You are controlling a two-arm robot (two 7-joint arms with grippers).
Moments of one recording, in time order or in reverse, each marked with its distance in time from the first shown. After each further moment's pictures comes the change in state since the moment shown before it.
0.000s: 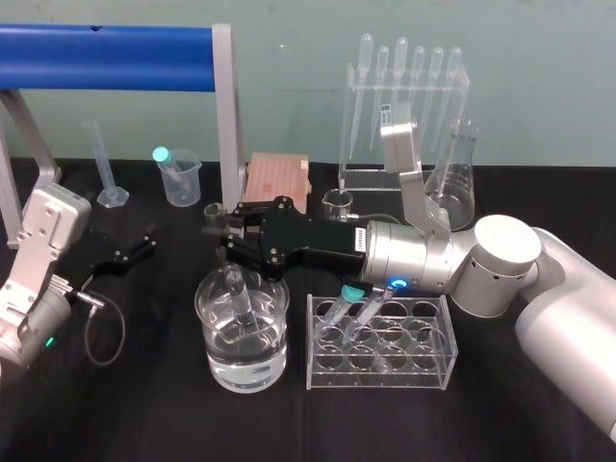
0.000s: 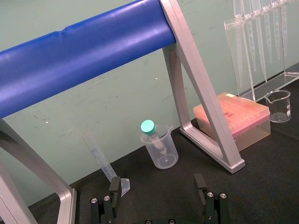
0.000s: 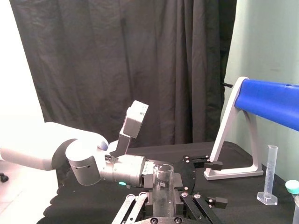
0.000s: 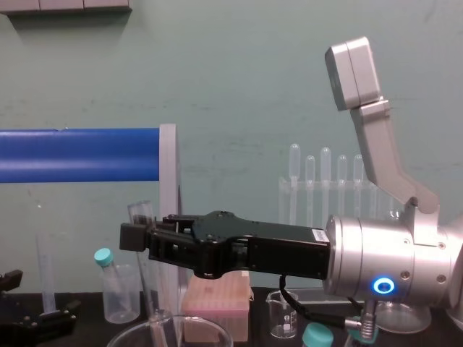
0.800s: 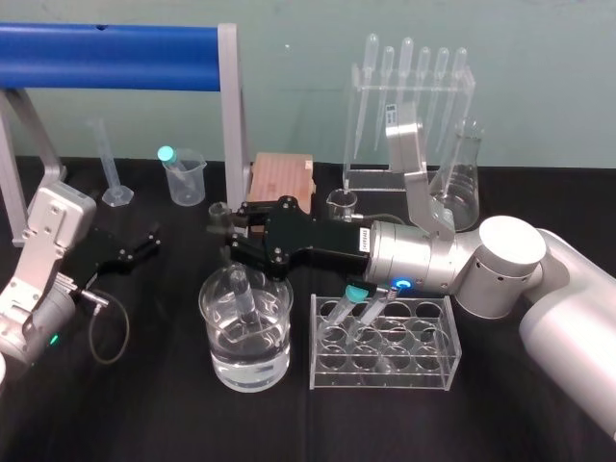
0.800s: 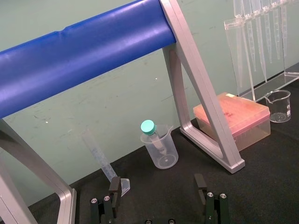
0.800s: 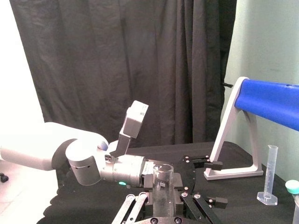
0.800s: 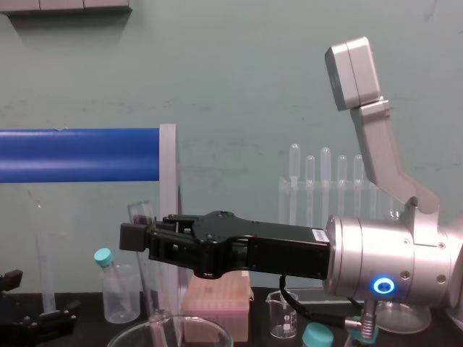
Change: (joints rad) left arm 0.000 0.000 0.000 0.000 0.000 0.000 0.000; right arm 0.000 0.000 0.000 0.000 0.000 0.000 0.000
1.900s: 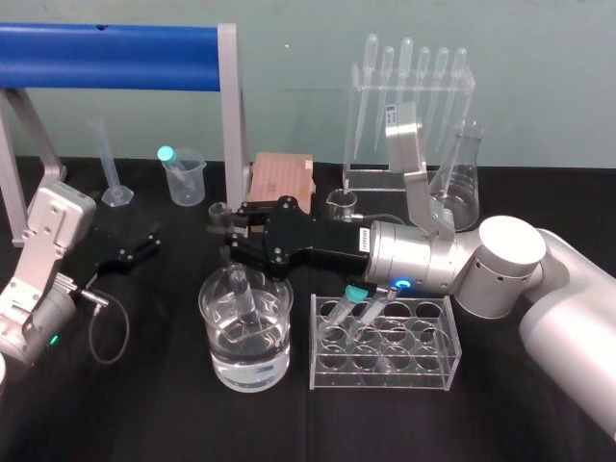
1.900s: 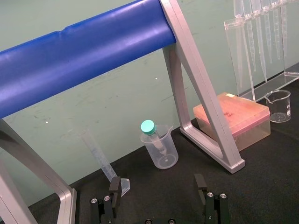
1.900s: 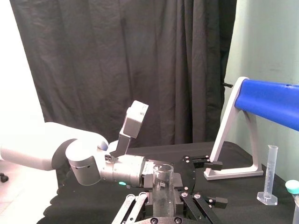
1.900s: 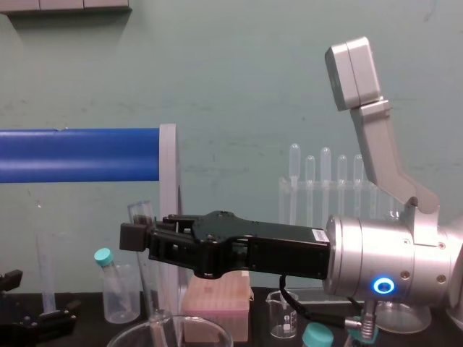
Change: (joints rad) left arm 0.000 0.000 0.000 0.000 0.000 0.000 0.000; right arm 0.000 0.000 0.000 0.000 0.000 0.000 0.000
